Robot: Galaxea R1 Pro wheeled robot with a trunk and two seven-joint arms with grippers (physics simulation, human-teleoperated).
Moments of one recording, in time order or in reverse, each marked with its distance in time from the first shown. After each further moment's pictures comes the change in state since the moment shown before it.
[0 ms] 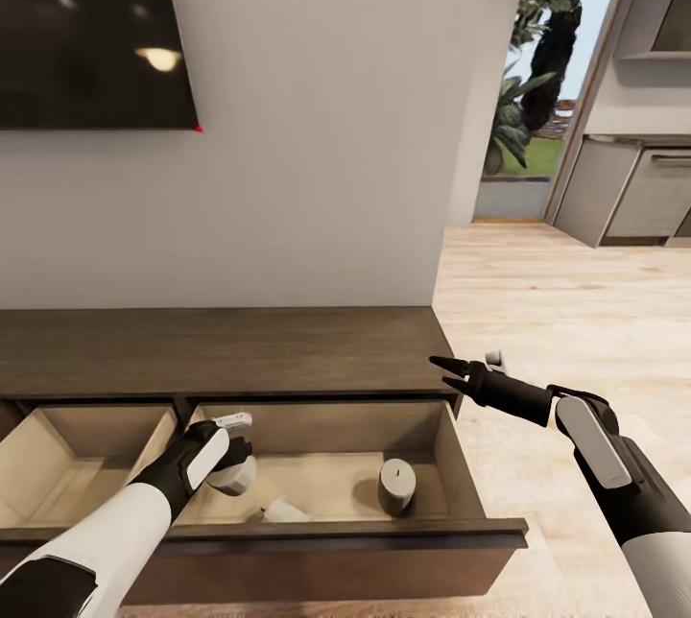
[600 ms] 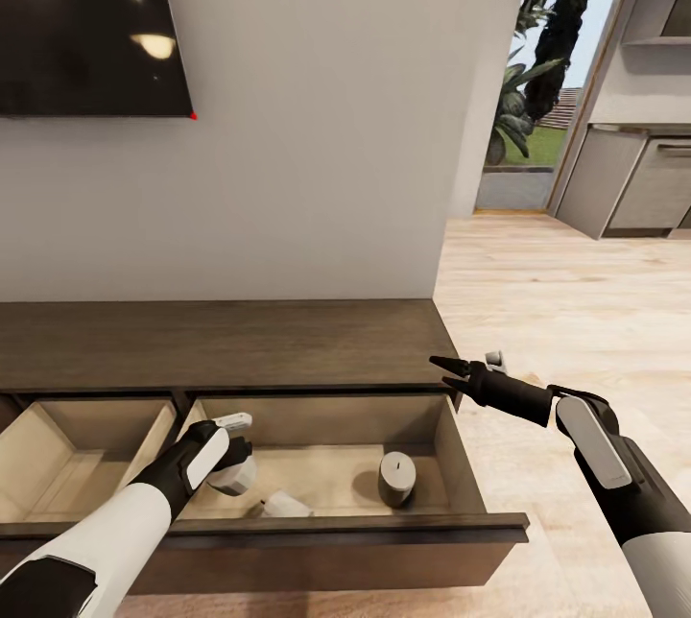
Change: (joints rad) left arm 0.000 0.000 0.001 0.000 0.004 0.000 0.000; right arm 0.000 -0.001 0.000 0.000 -0.001 0.000 0.001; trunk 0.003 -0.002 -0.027
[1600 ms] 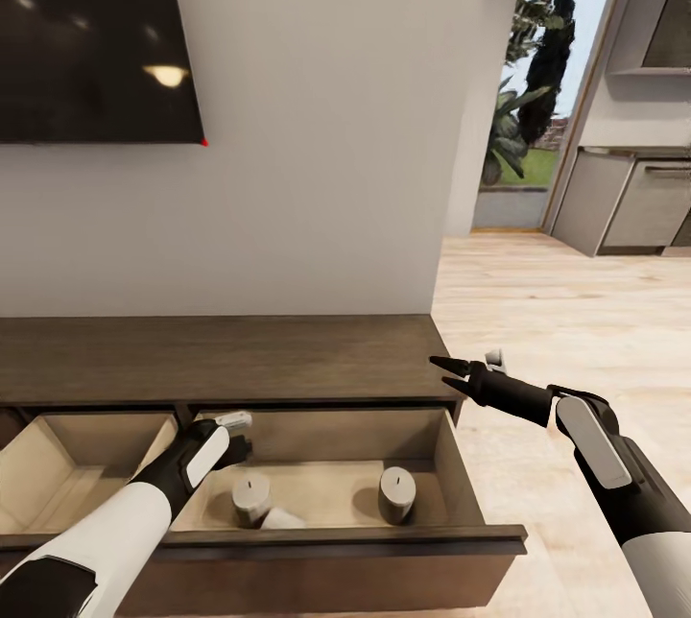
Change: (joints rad) left arm -0.001 -0.001 0.007 -0.009 0.008 0.008 0.006; right arm 0.000 0.000 0.000 0.000 -0.001 0.000 0.000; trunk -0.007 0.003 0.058
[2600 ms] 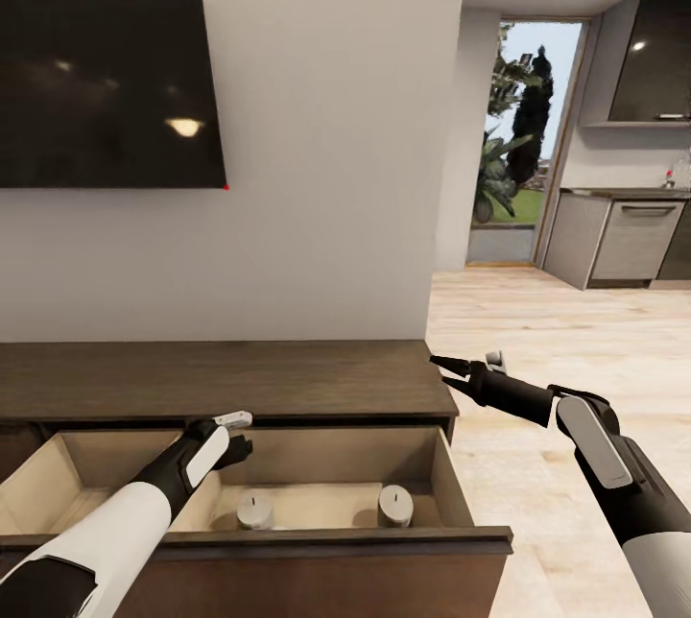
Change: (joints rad) left arm 0.000 0.000 0.000 -0.001 0.000 -0.001 -0.001; right arm 0.000 0.000 -0.003 0.000 -0.007 0.008 -0.001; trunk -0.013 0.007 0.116
